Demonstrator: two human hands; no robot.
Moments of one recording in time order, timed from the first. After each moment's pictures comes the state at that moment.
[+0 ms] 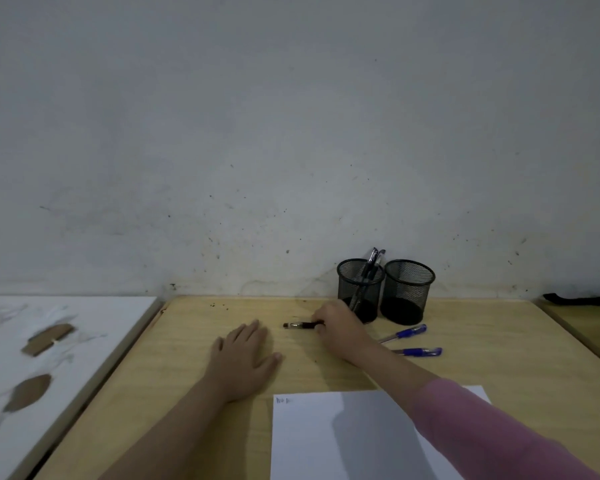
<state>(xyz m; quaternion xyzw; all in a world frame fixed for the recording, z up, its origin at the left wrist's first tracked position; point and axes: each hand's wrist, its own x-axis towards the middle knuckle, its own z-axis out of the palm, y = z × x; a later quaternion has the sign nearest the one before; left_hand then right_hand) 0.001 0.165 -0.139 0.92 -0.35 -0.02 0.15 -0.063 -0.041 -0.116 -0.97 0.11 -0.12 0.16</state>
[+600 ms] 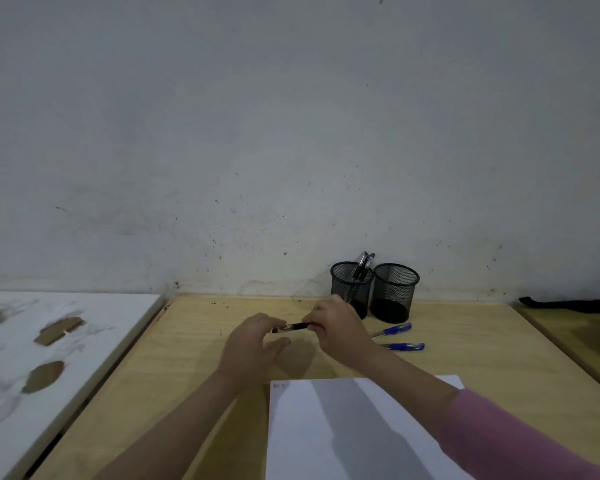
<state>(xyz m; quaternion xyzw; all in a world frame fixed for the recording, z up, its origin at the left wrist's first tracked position) -0.037 0.159 -0.108 0.83 -0.41 0.10 0.36 -0.117 -0.011 -0.086 -0.96 -0.01 -0.26 0.12</state>
